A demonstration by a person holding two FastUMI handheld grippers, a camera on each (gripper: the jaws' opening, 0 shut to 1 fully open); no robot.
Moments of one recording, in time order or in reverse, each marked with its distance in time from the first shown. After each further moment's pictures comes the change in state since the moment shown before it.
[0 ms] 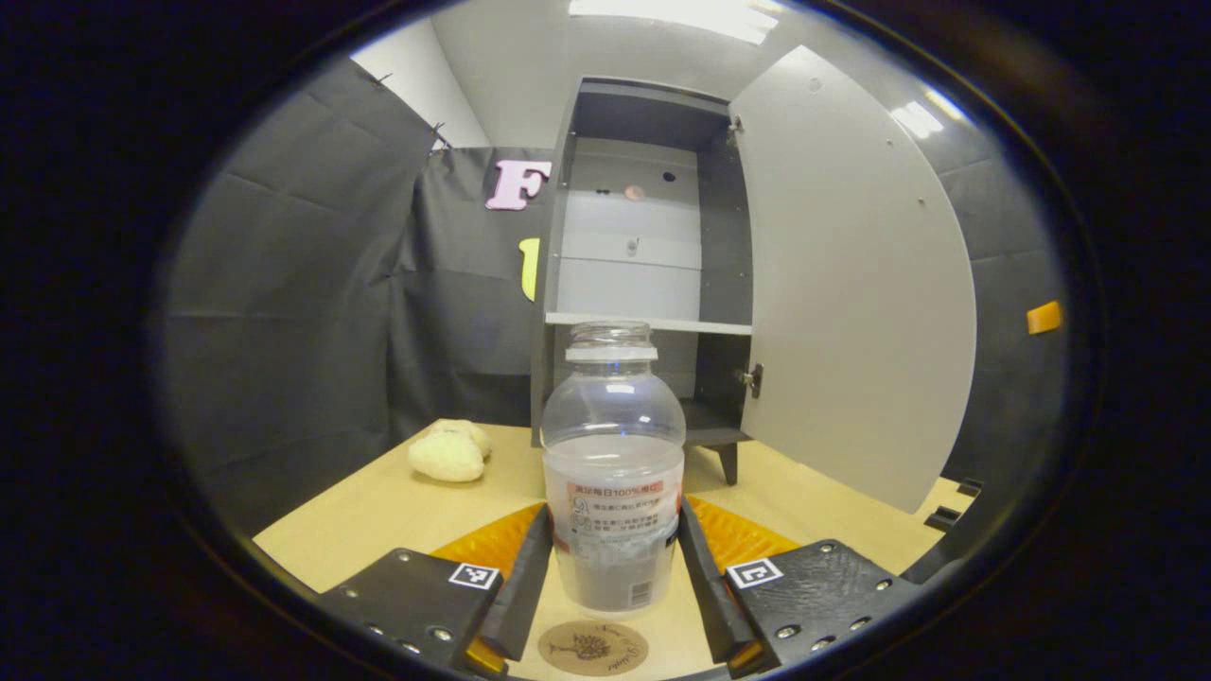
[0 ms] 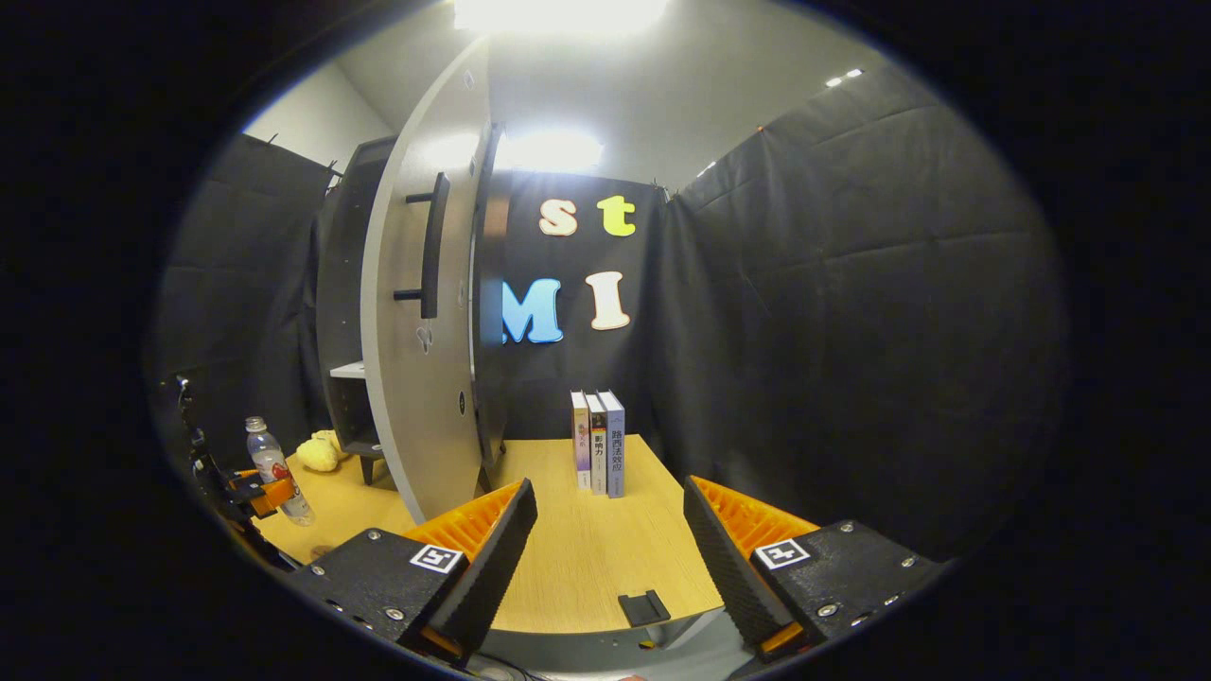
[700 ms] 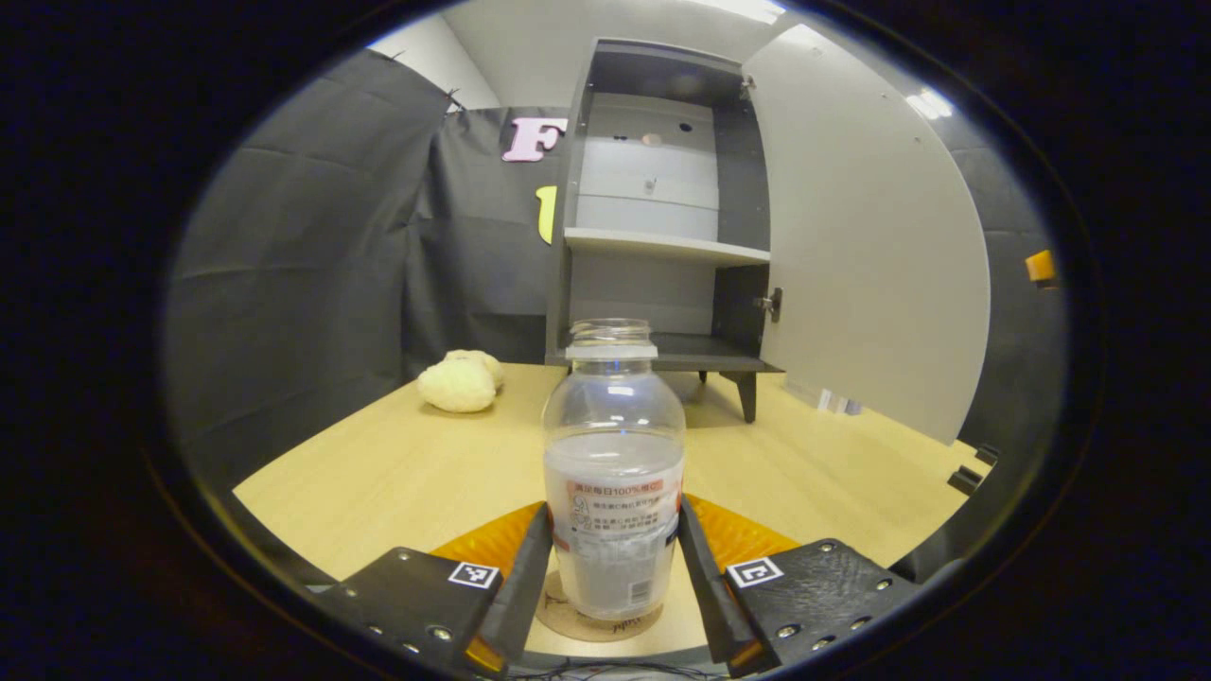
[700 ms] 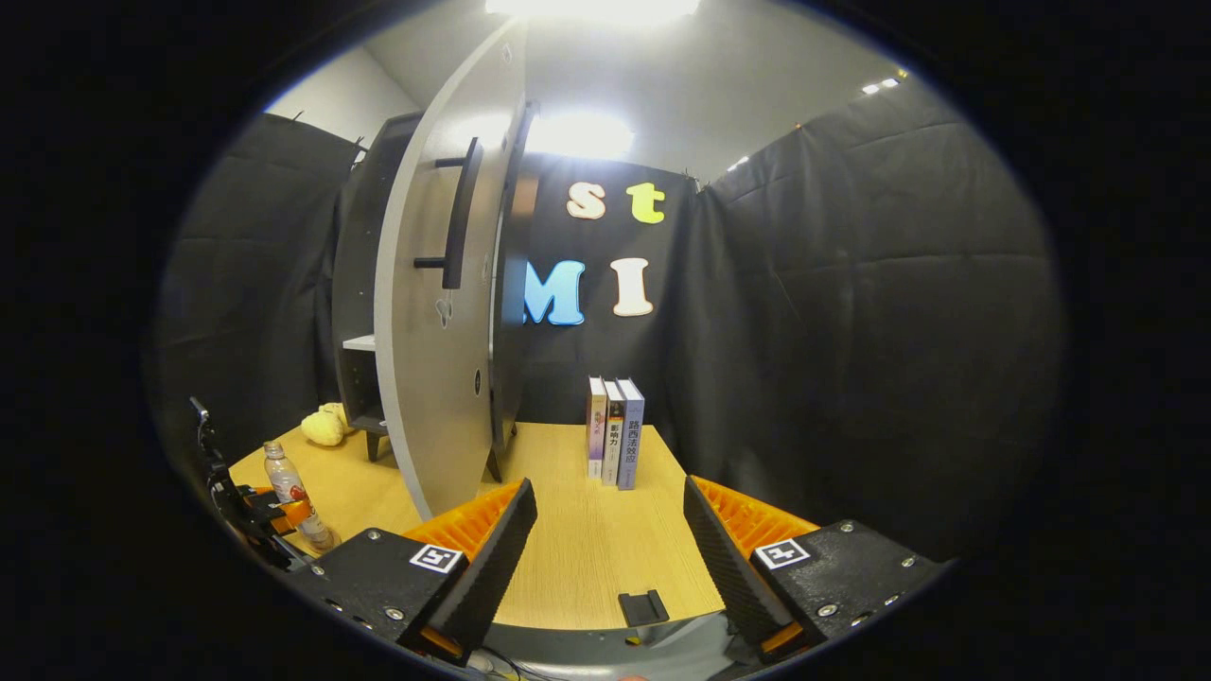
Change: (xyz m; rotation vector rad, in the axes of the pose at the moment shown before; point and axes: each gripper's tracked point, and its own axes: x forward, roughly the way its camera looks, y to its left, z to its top) left arm 0.013 0.011 -0.079 -0.023 0.130 0.054; right arm 0.014 0.017 -0.007 -0.074 0.041 0.055
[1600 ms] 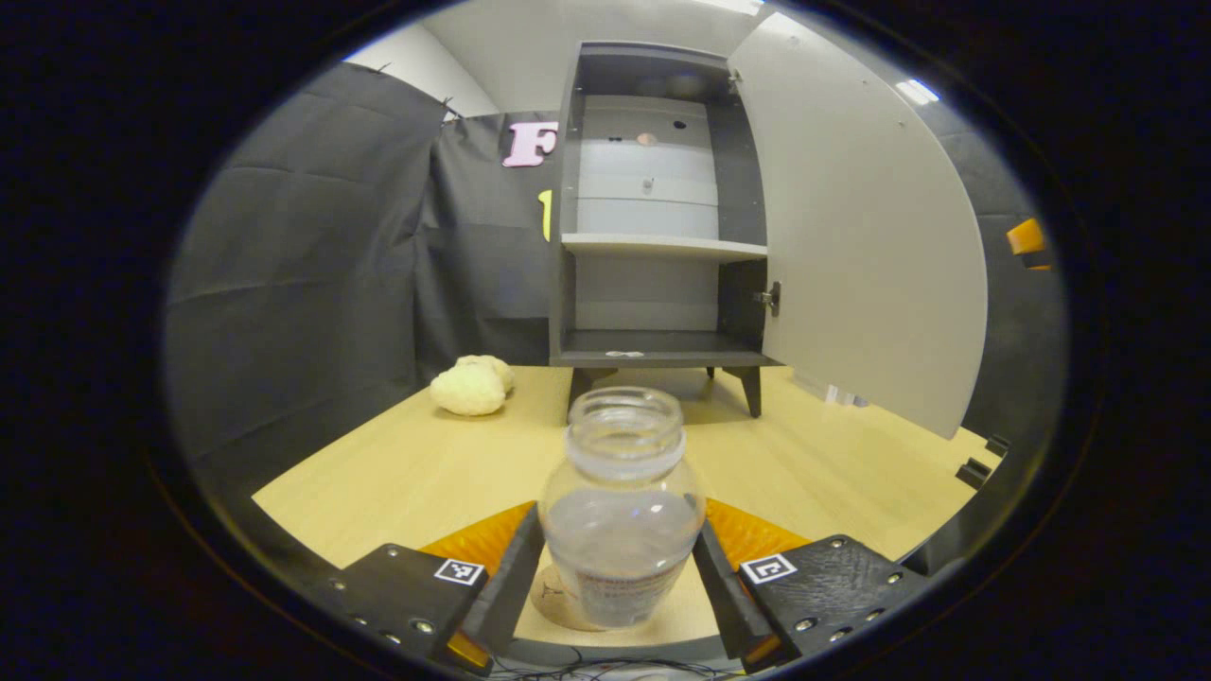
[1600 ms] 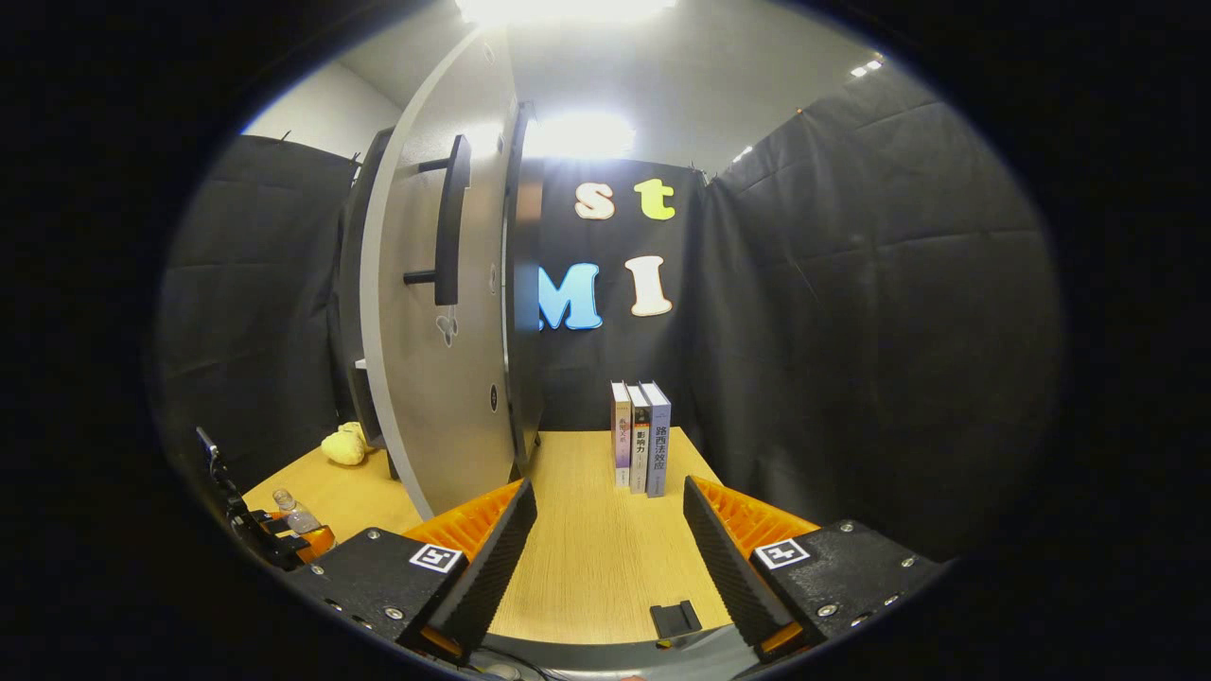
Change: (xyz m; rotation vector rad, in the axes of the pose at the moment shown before) left arm -0.020 -0.016 0.006 0.057 -0.010 0.049; right arm 0.028 0.010 0.008 0.078 -0.007 0.062
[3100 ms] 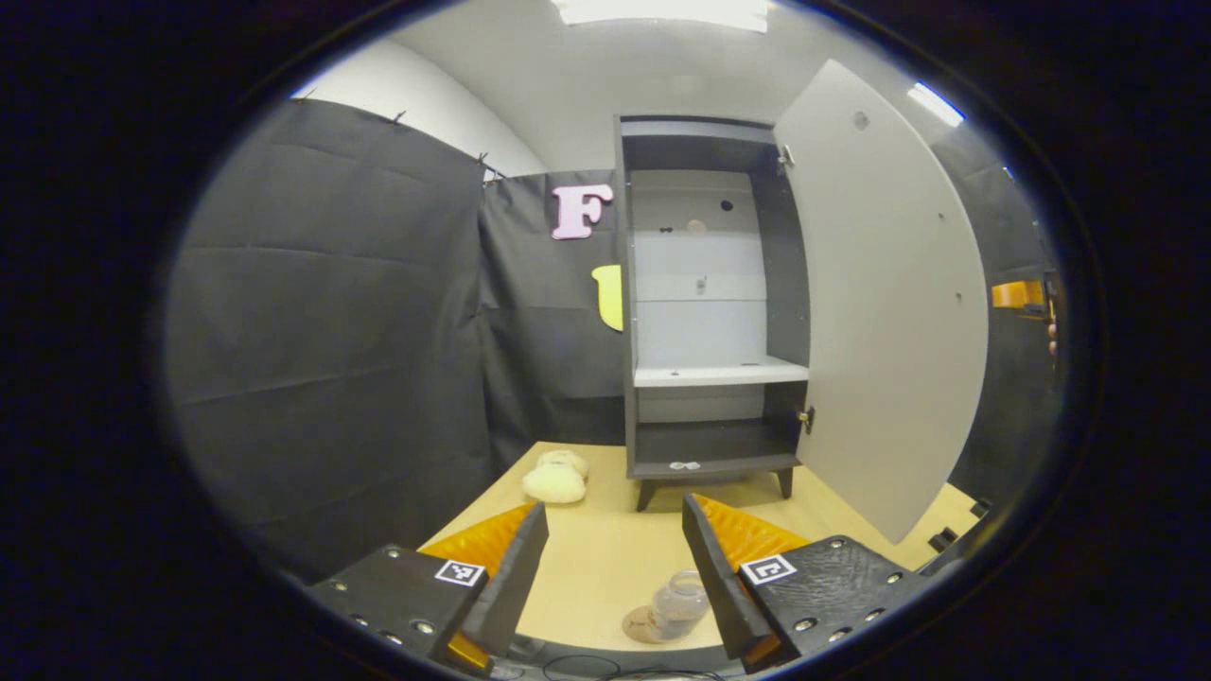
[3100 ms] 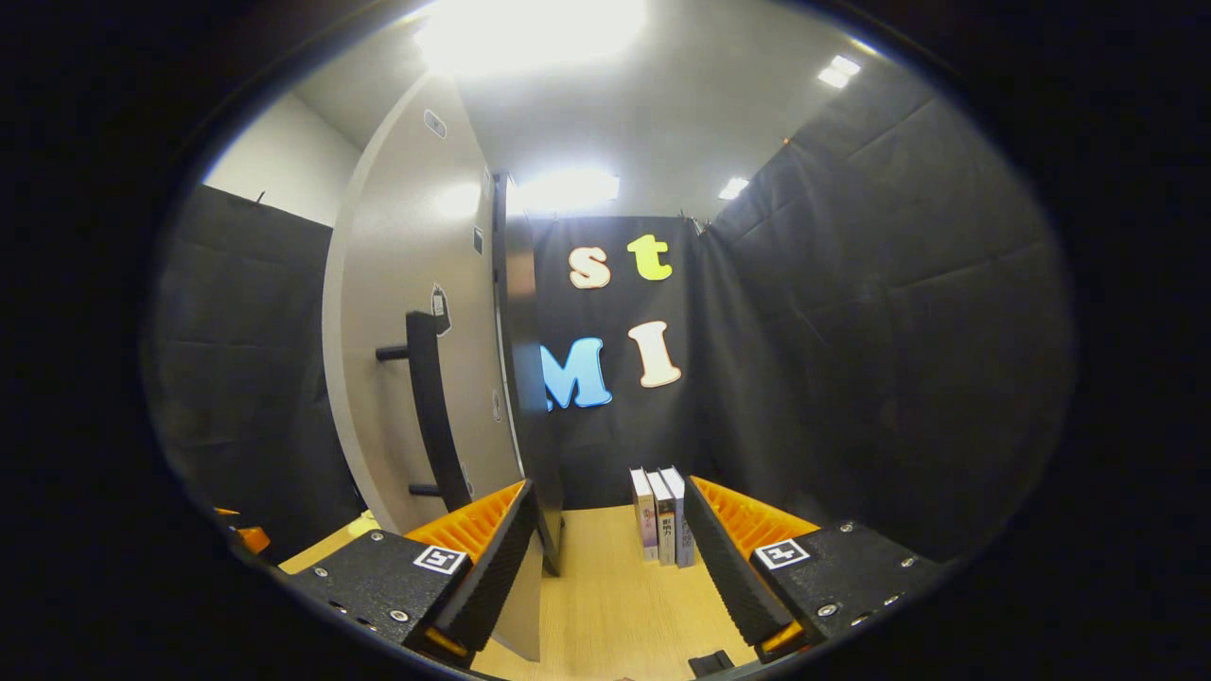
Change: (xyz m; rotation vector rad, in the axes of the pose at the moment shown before) left arm -0.101 0.073 0.197 0.010 -0.122 0.178; right arm 0.022 0.022 0.140 0.094 -0.180 0.015
